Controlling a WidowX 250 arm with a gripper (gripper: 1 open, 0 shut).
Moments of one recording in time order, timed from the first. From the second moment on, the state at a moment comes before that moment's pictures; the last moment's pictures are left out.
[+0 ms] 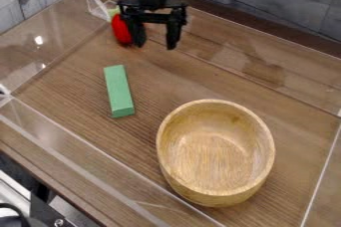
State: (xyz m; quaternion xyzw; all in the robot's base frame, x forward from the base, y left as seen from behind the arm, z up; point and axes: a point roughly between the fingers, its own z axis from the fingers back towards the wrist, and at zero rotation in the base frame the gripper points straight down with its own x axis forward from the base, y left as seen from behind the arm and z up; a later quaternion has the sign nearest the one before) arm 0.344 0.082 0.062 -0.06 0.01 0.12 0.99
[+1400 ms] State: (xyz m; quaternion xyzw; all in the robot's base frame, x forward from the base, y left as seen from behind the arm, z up) arm 0.343 0.023 0.097 -0.04 -0.02 0.04 1.00
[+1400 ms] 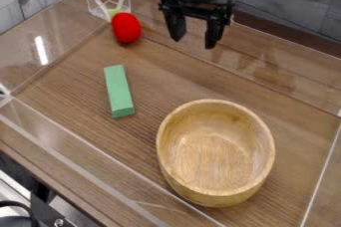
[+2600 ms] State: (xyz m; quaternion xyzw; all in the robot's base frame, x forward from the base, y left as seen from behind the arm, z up) arm 0.350 0.019 0.085 -0.04 0.00 0.00 1.00
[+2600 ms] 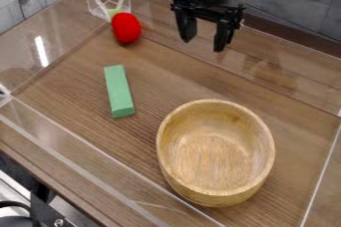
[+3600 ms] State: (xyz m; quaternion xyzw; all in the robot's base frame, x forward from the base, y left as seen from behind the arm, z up) arm 0.353 0.041 0.082 -0.03 0.00 0.02 1.00
